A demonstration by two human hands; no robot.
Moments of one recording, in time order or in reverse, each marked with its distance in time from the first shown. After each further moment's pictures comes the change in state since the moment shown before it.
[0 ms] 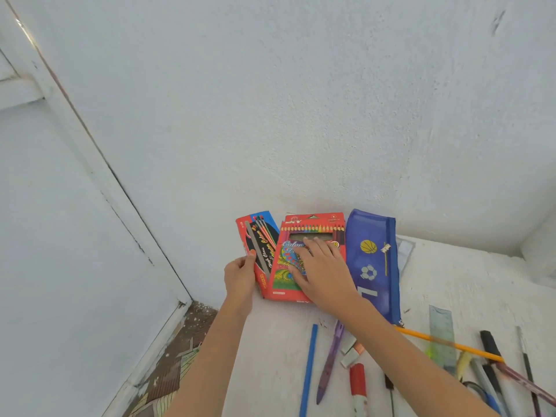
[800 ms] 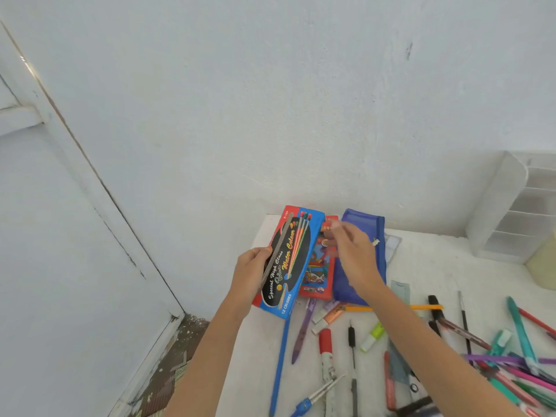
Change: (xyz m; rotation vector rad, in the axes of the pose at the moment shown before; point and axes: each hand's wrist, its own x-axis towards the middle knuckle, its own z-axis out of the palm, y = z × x) left_hand -0.108 0.043 0.007 0.161 -0.339 0.087; right_hand -0.055 0.041 -0.071 1.172 0.334 0.567
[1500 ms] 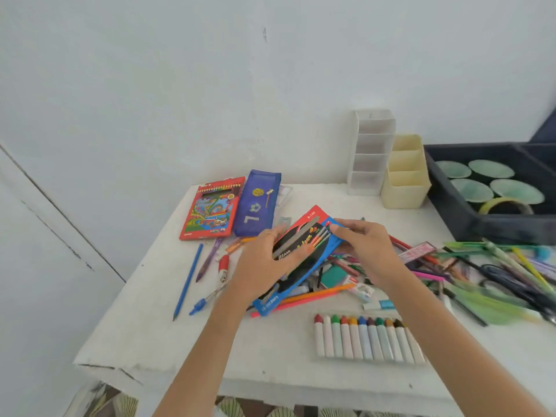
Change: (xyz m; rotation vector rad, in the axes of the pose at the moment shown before) left_hand -0.174 -0.028 0.152 0.690 -0.265 0.496; right_hand -0.134 0.010 -0.233 0.273 0.012 0.237
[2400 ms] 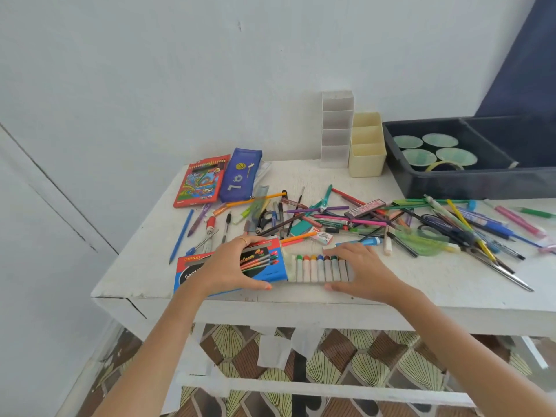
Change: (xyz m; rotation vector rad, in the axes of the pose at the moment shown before) left_hand -0.106 0.002 -0.006 0.162 -0.278 0.036; right_hand -0.101 0.067 -0.104 -1.320 -0.348 -0.407
